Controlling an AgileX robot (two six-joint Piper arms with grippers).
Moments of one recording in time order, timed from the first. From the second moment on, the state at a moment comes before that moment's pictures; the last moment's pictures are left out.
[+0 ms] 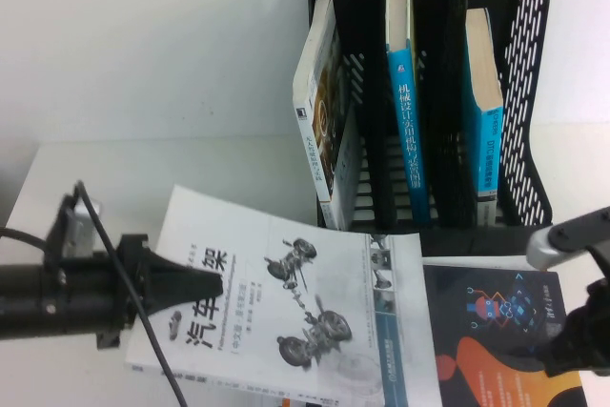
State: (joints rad) right arm 0.34 1.41 -0.69 0.19 0.59 -0.20; left arm 0.06 1.62 -0.65 -1.48 1.16 0.89
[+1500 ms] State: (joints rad) right arm 0.34 1.38 -0.67 -0.23 0.51 0.44; left arm -0.25 1.37 -1.59 -0.74 0.89 0.03
